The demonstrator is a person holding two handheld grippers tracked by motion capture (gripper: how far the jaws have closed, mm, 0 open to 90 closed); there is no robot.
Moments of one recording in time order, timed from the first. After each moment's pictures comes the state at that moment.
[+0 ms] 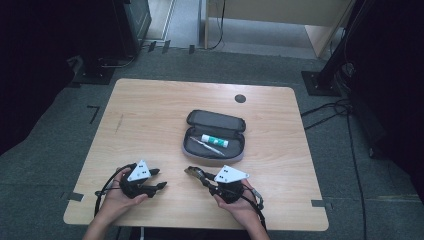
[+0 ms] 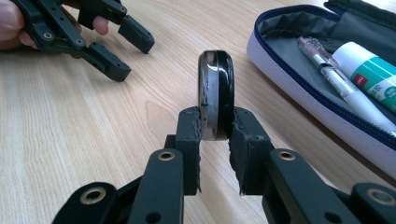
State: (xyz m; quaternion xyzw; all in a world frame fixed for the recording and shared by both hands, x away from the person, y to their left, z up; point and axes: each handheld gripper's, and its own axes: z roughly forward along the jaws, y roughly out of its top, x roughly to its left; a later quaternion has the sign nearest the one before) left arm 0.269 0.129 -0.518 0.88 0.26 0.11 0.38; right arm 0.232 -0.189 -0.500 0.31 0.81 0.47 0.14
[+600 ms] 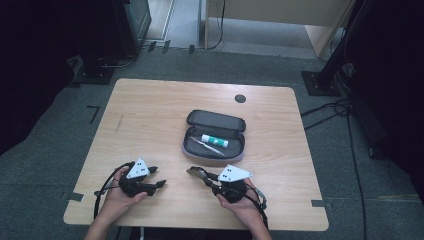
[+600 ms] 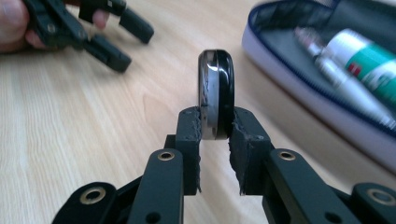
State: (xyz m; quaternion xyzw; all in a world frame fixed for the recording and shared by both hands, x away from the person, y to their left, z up) left arm 0.272 0.131 -0.518 0.87 0.29 0.11 0.39; right arm 0.233 -0.199 -0.502 0.32 0.81 0.47 0.13
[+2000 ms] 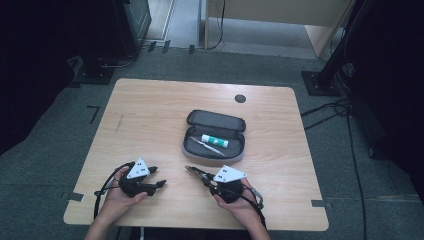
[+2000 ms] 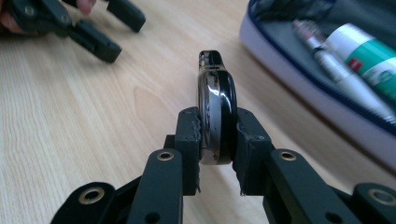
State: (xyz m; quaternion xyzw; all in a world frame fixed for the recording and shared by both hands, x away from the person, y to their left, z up) left arm 0.271 0.131 -0.518 0.87 0.28 0.11 0.38; right arm 0.235 -0.190 -0.502 0.32 0.82 0.45 0.15
